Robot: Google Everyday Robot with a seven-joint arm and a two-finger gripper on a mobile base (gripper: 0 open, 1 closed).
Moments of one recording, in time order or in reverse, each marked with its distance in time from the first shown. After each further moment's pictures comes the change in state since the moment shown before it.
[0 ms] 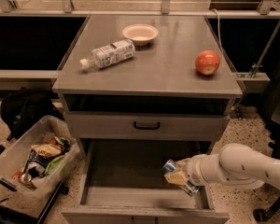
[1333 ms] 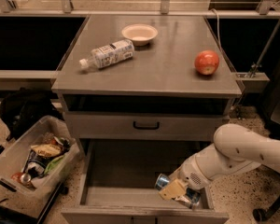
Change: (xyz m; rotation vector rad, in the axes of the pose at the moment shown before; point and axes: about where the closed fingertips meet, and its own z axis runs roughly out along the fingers) arm -0.008 0.088 -0.045 -0.331 0.222 0.012
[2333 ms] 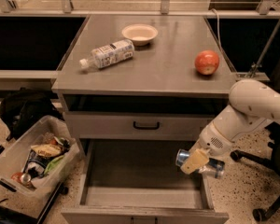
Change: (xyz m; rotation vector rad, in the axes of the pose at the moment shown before) arm -0.016 -0.040 -0.100 0.011 0.148 -0.018
